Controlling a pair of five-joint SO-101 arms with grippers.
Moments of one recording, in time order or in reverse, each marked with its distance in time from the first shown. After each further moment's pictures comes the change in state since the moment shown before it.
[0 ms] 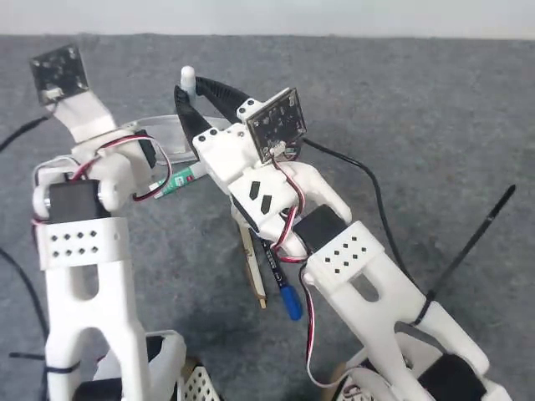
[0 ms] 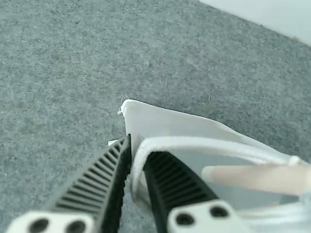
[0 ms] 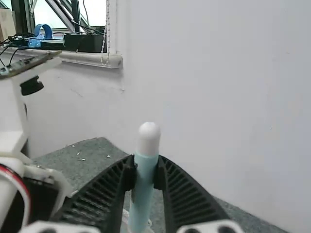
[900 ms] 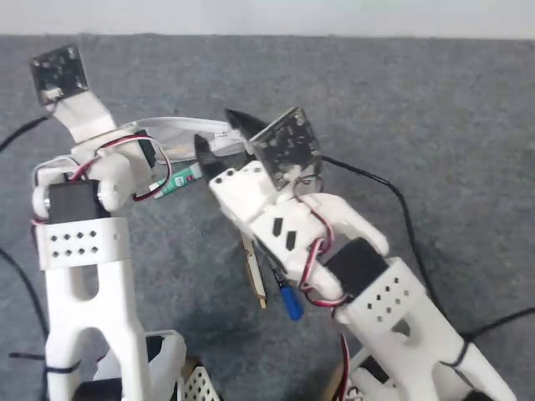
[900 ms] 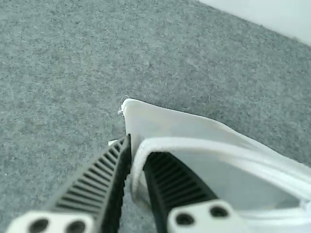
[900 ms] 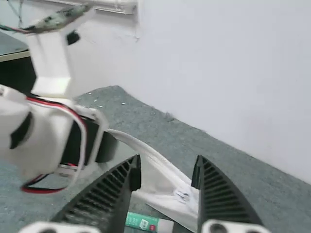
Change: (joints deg) left arm 0.0 0.0 0.0 0.0 0.0; right arm -1.8 -17.5 1.1 29.5 0.1
